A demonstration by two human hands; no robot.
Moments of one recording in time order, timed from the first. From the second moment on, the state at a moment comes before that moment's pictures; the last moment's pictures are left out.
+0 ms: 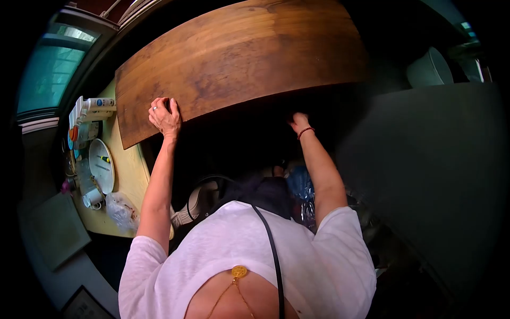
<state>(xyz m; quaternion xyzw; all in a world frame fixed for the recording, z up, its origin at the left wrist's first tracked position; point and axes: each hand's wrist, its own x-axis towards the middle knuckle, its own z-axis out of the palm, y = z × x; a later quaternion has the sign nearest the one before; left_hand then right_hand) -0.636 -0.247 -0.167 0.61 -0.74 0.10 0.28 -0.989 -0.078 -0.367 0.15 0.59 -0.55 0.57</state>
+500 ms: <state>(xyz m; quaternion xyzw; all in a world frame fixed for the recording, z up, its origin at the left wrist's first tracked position) -0.630 -0.250 -0.173 0.60 -0.74 0.11 0.28 -1.034 -0.111 -0.477 -0.59 0.75 -0.24 0.16</state>
